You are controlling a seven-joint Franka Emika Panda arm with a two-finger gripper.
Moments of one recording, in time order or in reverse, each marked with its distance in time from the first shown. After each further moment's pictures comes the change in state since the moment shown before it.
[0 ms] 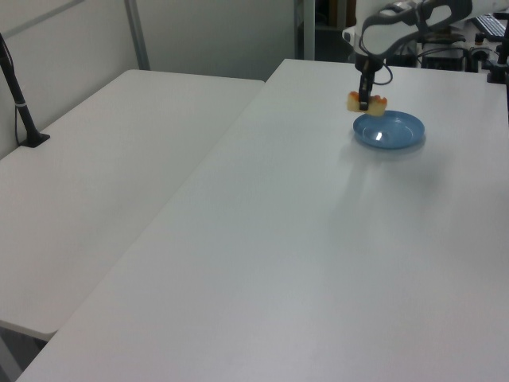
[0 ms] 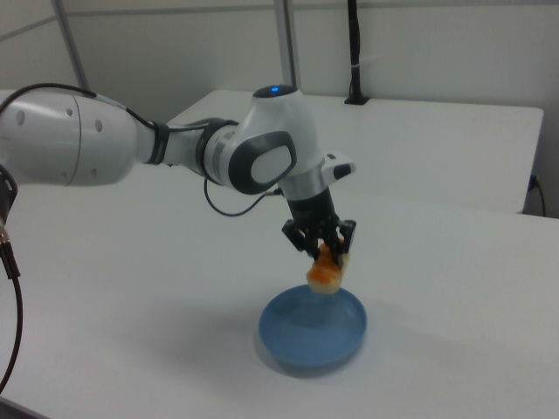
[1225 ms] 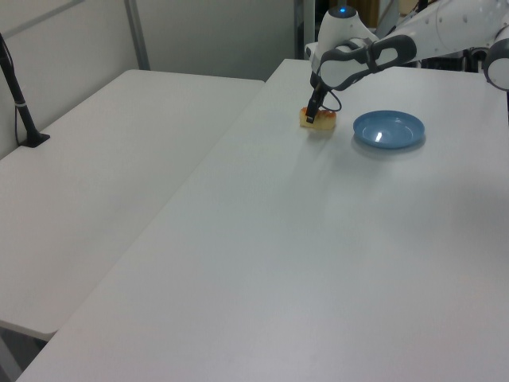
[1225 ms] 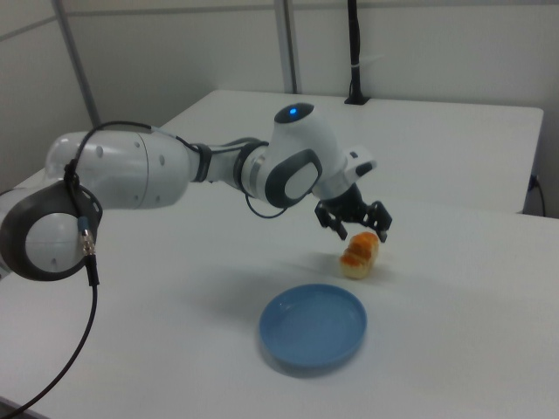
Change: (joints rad) arm -0.035 0.390 0.016 0.395 0.169 0.204 0.098
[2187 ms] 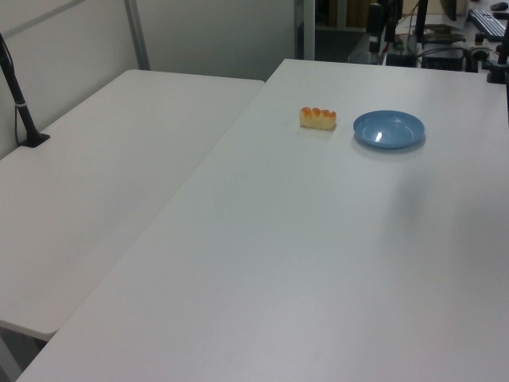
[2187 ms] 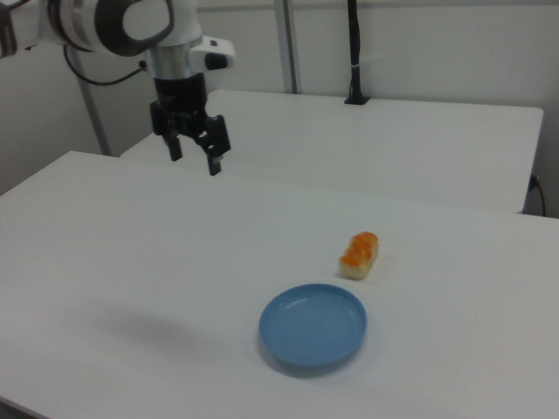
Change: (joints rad) arm 0.058 -0.771 0.214 -0.288 -0.159 -0.768 0.382
